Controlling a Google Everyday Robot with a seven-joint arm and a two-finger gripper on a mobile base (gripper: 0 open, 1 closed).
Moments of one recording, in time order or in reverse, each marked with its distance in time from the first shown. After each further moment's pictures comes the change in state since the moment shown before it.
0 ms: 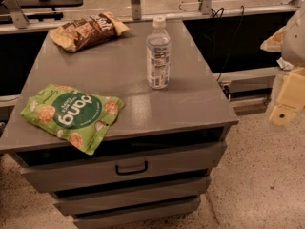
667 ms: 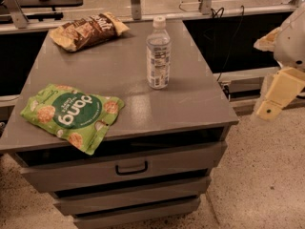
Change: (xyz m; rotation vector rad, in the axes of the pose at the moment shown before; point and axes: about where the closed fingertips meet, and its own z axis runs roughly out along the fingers) arm -0.008 -0.017 0.017 0.026 -0.096 0.016
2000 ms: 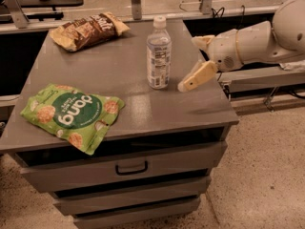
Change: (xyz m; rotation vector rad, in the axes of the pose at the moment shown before) arm -0.116 -0.103 0.137 -0.034 -0.699 0.056
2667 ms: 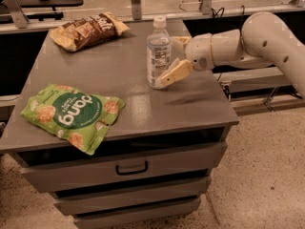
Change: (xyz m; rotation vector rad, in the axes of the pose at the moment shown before) arm -0.025 -0.010 0.066 -0.059 -0.173 0.017
